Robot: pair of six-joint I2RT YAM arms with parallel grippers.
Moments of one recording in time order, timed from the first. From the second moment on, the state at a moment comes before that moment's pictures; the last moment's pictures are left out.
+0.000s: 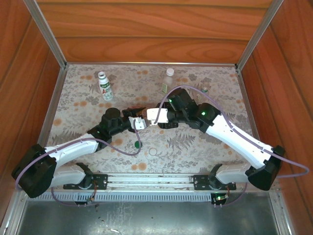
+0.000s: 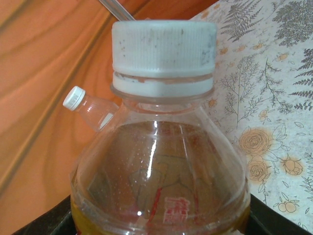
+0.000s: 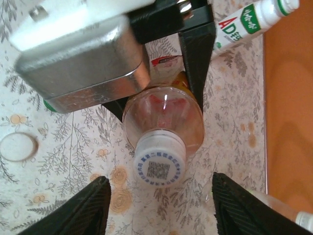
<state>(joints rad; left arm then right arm) -0.72 1.20 0.51 0.44 0.24 0.83 0.91 1.30 1.29 -0.78 -0.09 -0.99</state>
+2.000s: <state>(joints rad) -0.71 1.20 0.49 0.43 0.24 0.82 0.92 1.35 1.31 -0.79 -0.11 -0.93</state>
